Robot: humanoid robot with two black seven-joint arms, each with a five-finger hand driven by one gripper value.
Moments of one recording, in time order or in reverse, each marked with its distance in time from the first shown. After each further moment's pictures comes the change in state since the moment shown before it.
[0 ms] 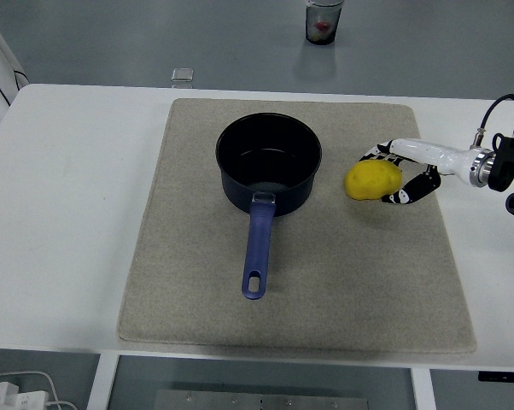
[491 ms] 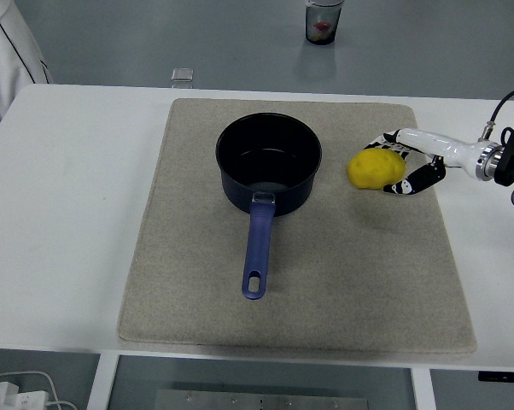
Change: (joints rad) left arm 0.000 0.000 0.000 0.000 0.000 0.000 0.000; right arm 0.000 -0.010 0.021 -0.007 0.080 -0.006 0.000
